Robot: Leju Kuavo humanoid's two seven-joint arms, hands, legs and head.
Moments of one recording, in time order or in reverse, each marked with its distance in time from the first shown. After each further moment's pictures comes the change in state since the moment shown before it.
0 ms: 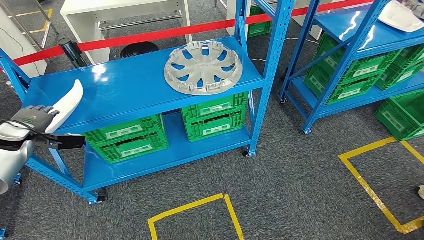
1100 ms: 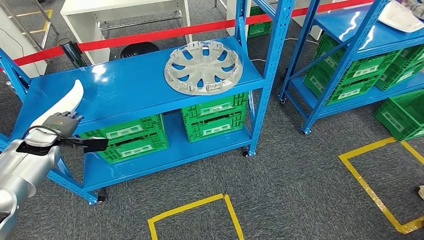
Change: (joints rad) left arm 0.051 -0.113 0.062 0.030 0.049 0.056 0.051; right arm 0.002 0.000 -0.001 0.000 0.001 -0.010 0.000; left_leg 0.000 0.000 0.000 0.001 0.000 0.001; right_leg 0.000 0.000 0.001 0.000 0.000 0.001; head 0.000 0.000
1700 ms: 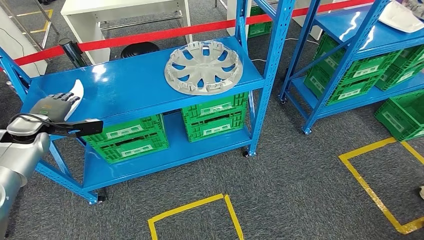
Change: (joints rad) left arm -0.055 0.014 0.114 -0.041 0.004 0.057 -0.094; right arm 0.000 0.000 -0.018 0.000 0.003 0.001 0.000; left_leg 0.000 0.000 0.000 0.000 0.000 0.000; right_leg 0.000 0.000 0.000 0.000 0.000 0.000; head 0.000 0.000
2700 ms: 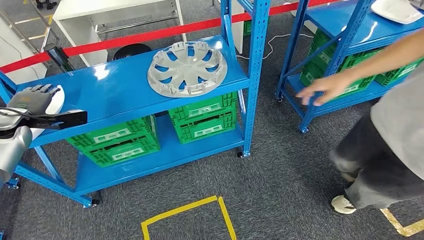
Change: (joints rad) left arm -0.013 0.066 0.054 -0.033 0.009 -0.010 0.009; right arm 0.010 -0.007 -0.006 0.002 0.028 0.015 -0.017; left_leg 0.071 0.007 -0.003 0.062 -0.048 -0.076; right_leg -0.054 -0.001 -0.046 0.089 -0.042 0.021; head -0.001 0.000
